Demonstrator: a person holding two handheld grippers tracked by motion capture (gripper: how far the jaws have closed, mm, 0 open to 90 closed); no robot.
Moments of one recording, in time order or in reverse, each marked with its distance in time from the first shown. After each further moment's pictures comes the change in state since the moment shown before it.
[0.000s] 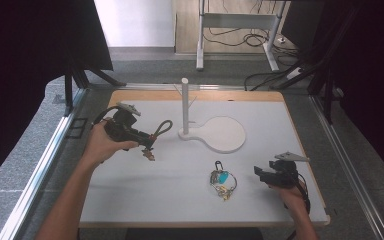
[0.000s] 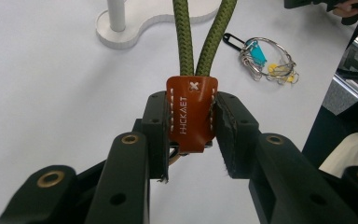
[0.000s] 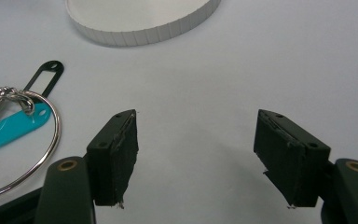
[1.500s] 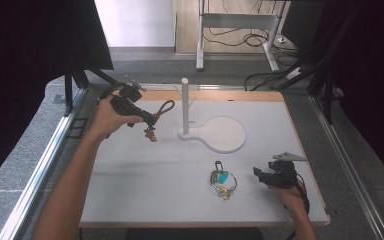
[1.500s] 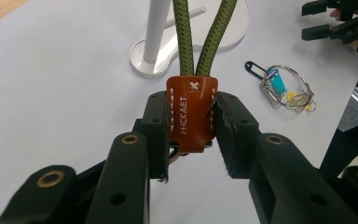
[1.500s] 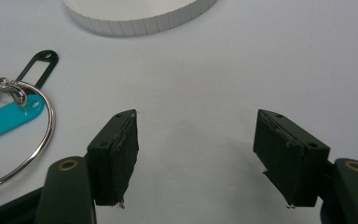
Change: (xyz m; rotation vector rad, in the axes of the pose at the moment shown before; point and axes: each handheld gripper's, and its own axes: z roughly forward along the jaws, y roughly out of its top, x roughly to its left) left arm 0.035 0.054 -0.006 0.042 0.009 -0.024; right arm 0.001 -0.001 0.005 0.026 -0.006 -0.018
